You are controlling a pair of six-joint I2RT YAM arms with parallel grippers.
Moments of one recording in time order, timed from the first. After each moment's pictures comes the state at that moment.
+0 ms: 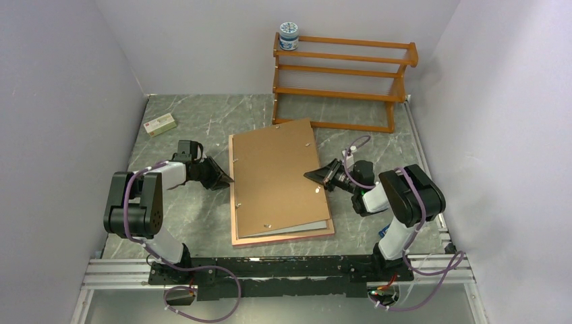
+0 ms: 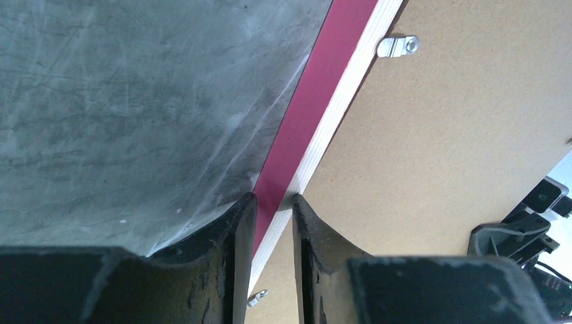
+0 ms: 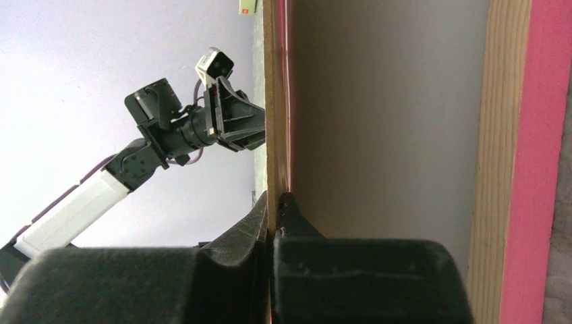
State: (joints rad) left arm -0.04 1.61 0.75 -0.20 0.47 -0.78; right arm 0.27 1.74 0.34 1.16 -0.66 1.25
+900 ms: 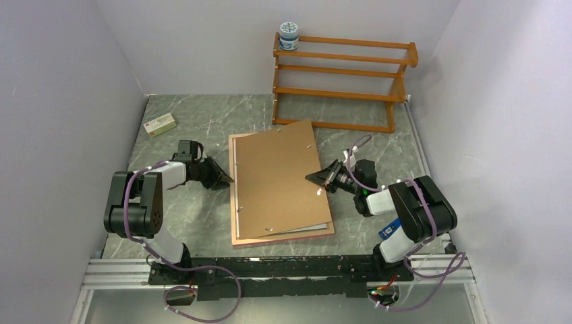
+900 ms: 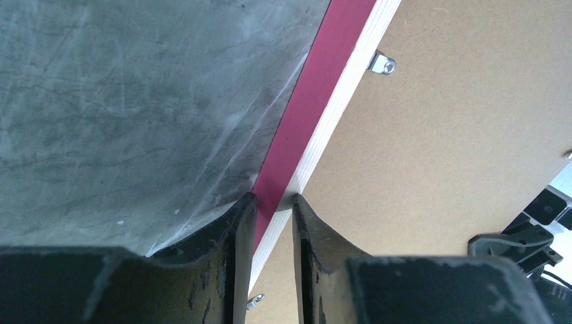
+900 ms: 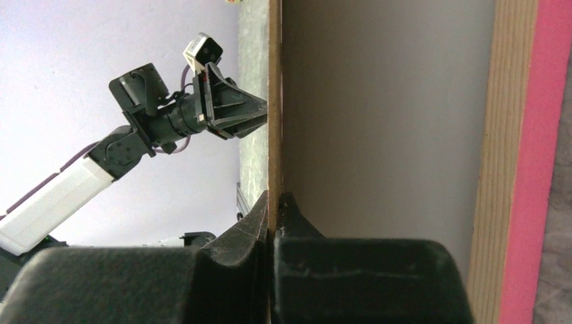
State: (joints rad) left arm -0.04 1.62 0.75 -0.20 0.47 -0.78; right arm 0.27 1.58 0.33 0.95 -0.66 1.15
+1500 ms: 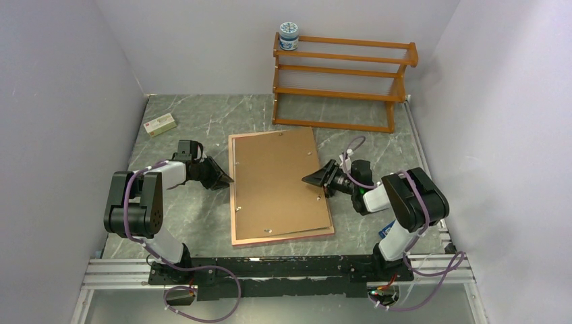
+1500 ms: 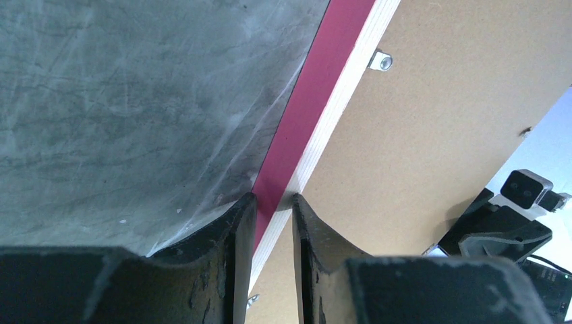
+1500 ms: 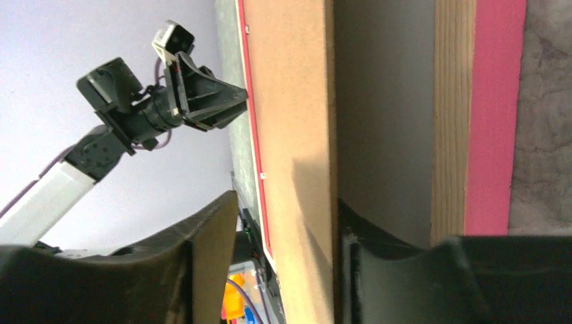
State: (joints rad) left arm -0.04 1.62 0.76 -0.20 0.47 -0.78; right arm 0.27 1.69 0.35 0.96 -0.69 1.17
